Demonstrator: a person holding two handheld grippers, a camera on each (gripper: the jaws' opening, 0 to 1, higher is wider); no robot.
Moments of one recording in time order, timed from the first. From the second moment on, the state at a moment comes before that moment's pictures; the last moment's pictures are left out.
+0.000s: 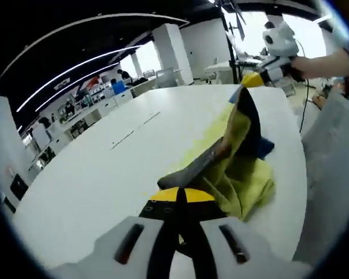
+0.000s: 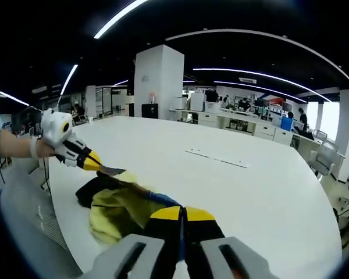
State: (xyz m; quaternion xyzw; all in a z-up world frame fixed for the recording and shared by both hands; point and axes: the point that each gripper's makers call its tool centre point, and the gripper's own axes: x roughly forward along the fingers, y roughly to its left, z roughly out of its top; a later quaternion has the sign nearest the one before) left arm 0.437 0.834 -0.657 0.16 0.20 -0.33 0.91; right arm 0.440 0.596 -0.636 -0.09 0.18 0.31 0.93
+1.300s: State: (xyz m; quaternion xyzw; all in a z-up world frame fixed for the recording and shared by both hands) left arm 0.421 0.853 -0.415 0.10 -0.03 -0.31 0.95; right arm 0.412 0.613 -0.397 -0.05 -0.09 0.34 0.93
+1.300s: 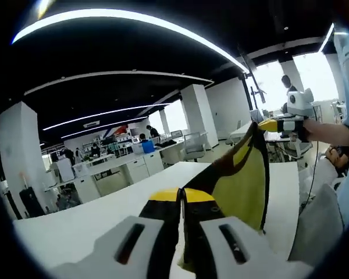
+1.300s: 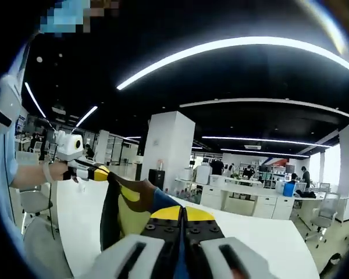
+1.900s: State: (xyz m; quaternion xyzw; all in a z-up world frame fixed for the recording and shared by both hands) left arm 0.480 0.856 -0.475 0.09 0.04 -0.31 0.95; right arm 0.478 0.617 -0.455 -0.04 -0.03 0.34 0.94
